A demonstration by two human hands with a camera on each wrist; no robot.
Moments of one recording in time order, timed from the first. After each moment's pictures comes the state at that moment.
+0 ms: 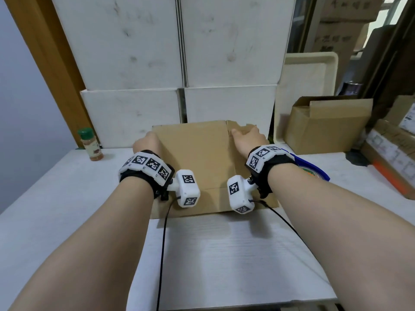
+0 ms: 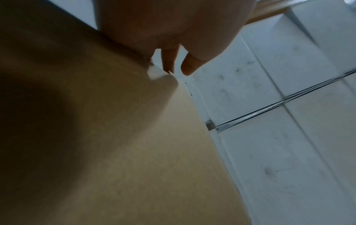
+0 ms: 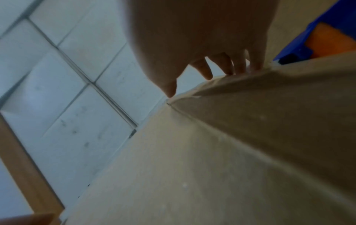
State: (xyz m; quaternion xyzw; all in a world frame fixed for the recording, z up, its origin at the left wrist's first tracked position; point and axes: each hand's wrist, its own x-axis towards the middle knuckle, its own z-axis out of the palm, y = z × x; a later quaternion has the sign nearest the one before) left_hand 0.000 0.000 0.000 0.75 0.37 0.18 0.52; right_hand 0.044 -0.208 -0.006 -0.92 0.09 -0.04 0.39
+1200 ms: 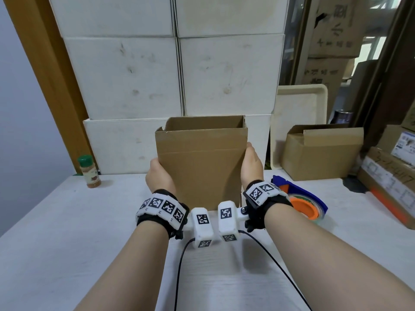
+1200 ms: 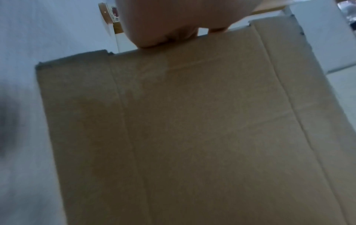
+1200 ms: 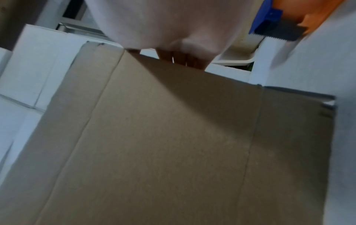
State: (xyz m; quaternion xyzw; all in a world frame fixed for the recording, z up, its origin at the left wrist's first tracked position) left_hand -0.018 -0.051 0.005 0.57 0.31 0.26 0.72; right_hand 0.042 -0.207 -0.004 -0.71 0.05 -0.09 0.70
